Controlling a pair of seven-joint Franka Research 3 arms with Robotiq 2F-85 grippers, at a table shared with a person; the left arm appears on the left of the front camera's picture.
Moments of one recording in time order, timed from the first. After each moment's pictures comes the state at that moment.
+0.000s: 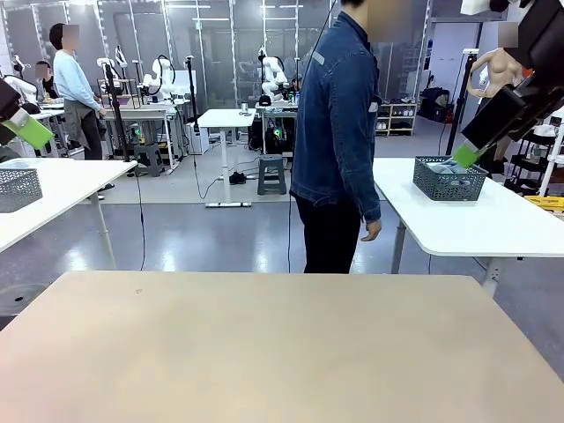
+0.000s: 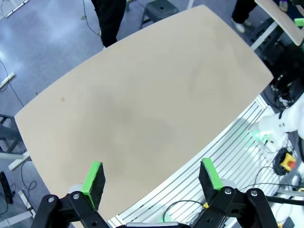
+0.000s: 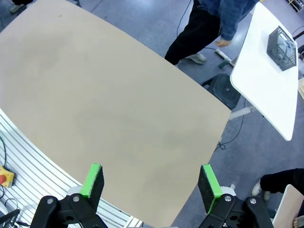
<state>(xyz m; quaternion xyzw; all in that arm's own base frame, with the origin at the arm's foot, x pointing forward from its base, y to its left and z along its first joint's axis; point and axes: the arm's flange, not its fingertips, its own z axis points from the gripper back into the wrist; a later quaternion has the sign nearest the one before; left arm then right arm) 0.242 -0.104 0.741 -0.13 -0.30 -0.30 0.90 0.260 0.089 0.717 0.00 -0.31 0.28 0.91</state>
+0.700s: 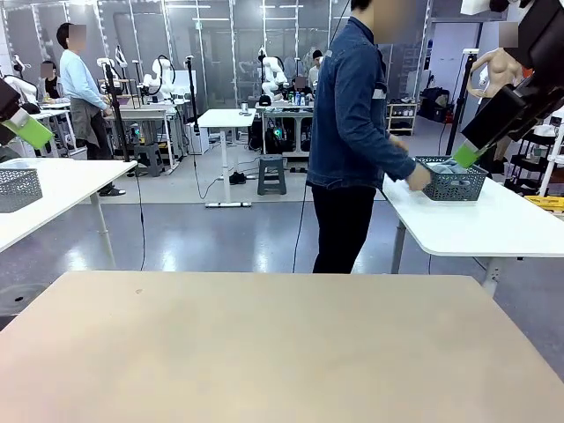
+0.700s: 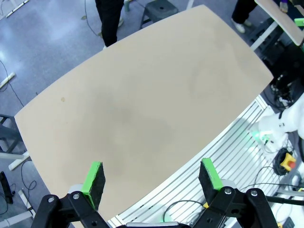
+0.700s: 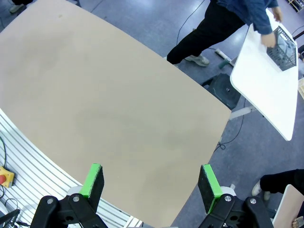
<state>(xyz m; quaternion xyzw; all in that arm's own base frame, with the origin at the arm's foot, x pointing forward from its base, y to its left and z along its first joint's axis) 0.242 -0.104 0.741 -0.13 -0.30 -0.30 0.90 0.260 0.089 0.717 0.00 -0.31 0.28 0.91</state>
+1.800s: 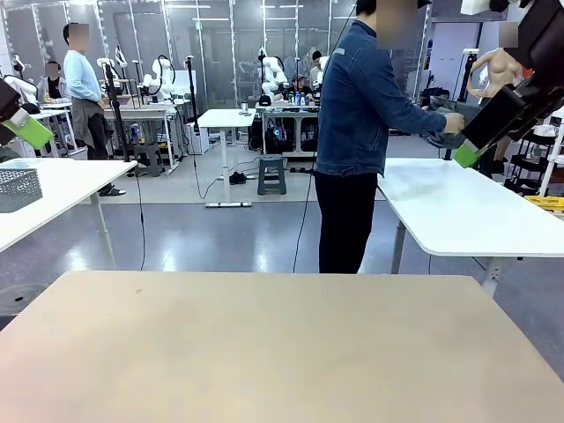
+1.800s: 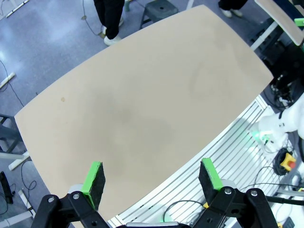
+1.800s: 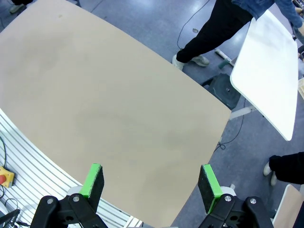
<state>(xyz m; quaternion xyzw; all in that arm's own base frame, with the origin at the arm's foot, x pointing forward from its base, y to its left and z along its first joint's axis) 0.242 -0.104 0.741 -0.13 -0.30 -0.30 0.90 0.260 0.089 0.717 0.00 -0.31 0.28 0.91</state>
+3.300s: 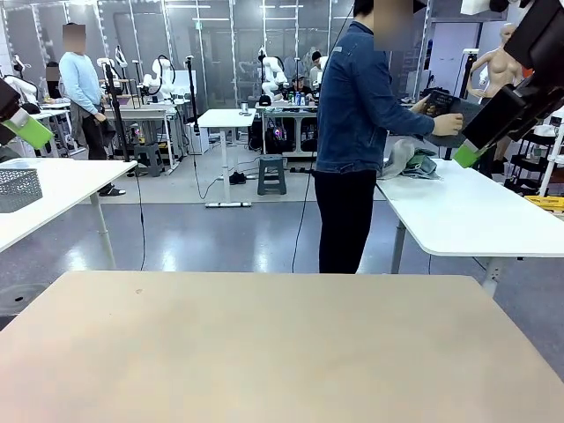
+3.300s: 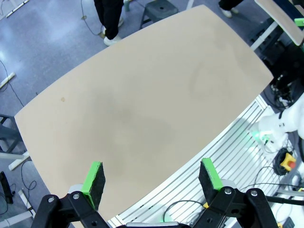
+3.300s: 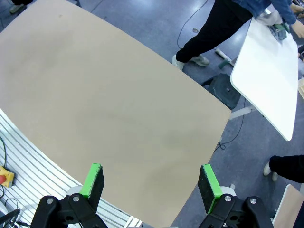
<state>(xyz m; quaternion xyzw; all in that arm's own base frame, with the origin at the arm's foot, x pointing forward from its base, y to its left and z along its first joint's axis) 0.242 -0.104 0.741 -0.13 -0.30 -0.30 0.90 0.260 0.089 0.717 0.00 -0.31 0.28 0.91</state>
